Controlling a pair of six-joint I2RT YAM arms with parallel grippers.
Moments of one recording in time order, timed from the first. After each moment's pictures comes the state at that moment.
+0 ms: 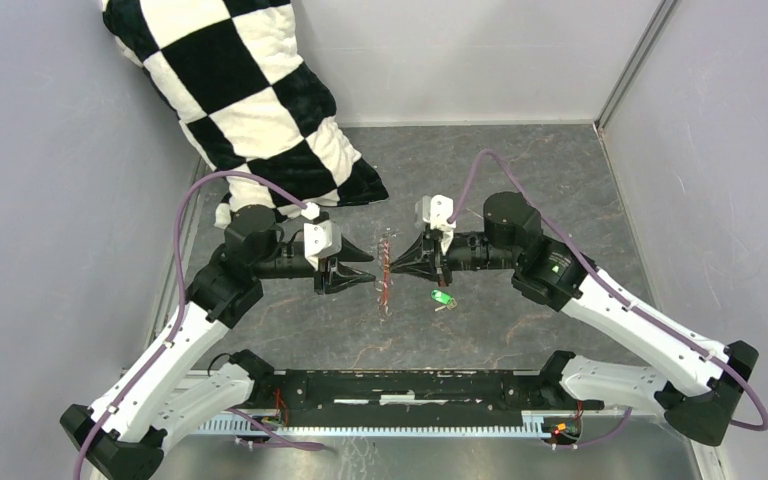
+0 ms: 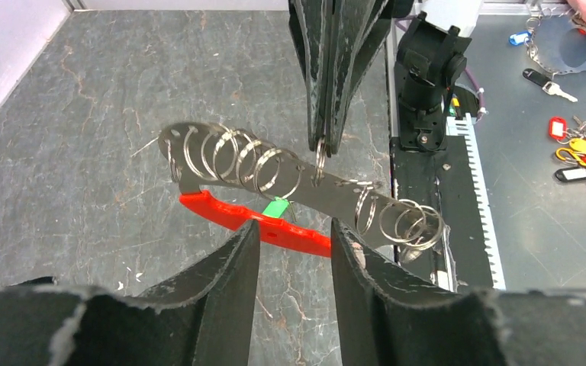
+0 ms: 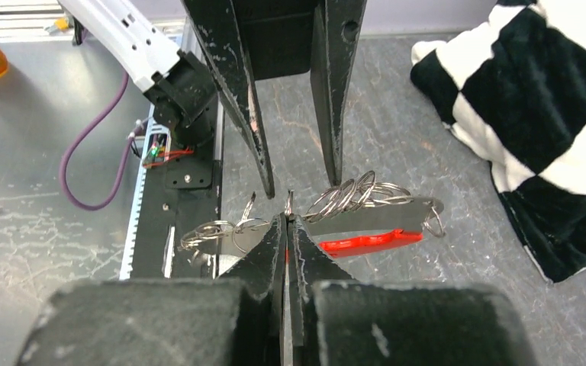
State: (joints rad) left arm -0.57 0.82 0.89 -0.31 0.86 0.28; right arm 0.87 1.05 1.08 -0.22 -0.62 -0.14
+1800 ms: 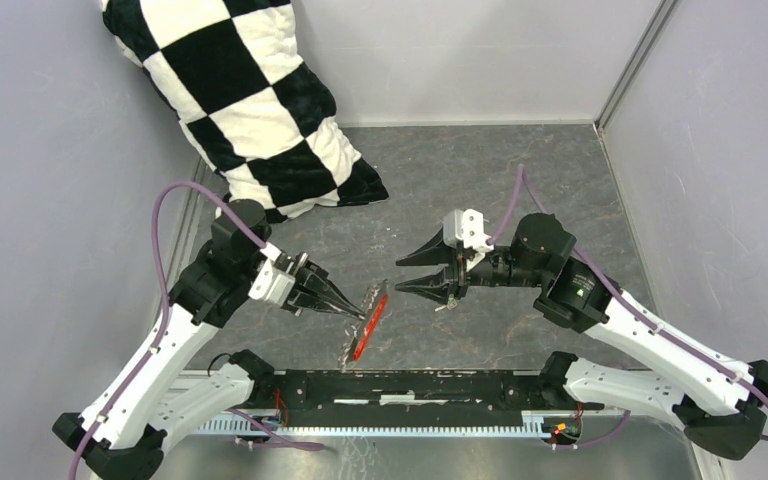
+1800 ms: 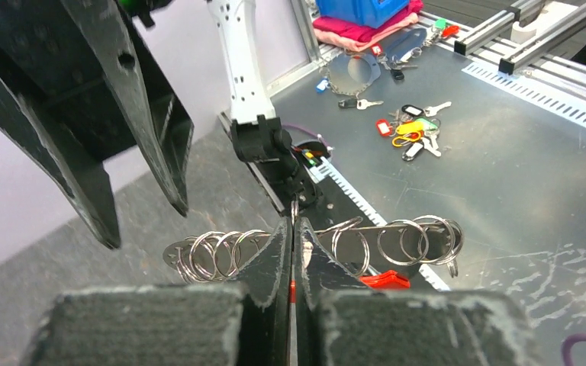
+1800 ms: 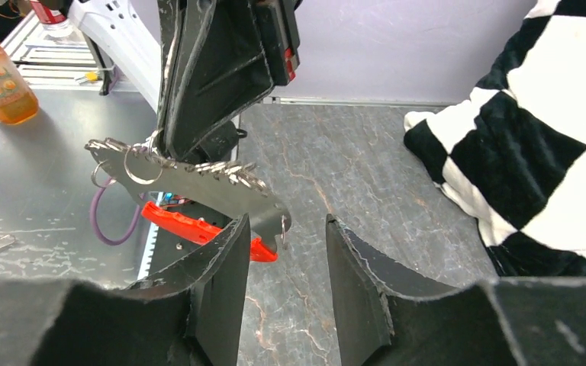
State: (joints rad) left arm -0.57 0.82 1.00 -0.47 1.48 0.61; right arm 0.94 0.91 1.02 -0.12 -0.57 -0.10
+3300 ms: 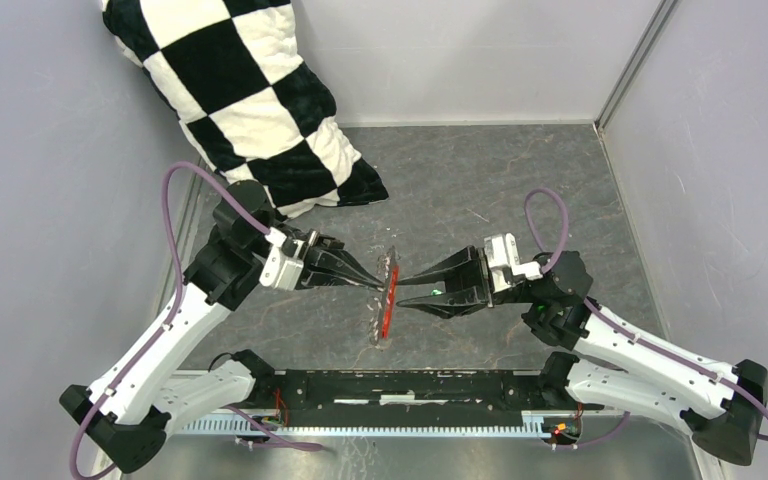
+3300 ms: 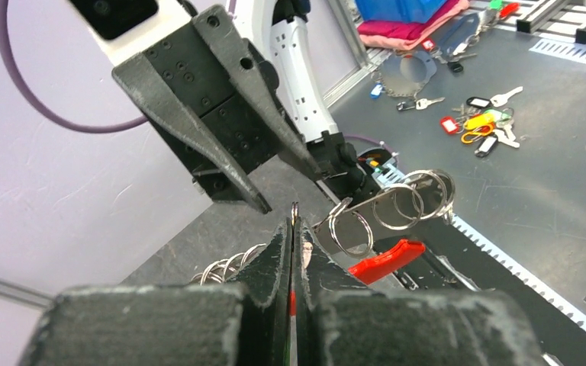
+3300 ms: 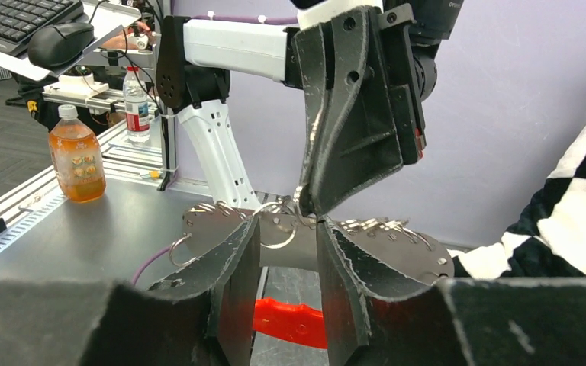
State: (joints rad) left arm -0.62 0.94 1.08 -0.12 1.46 0.54; right arm 0.97 0.84 0.70 0.60 -0.69 0.13
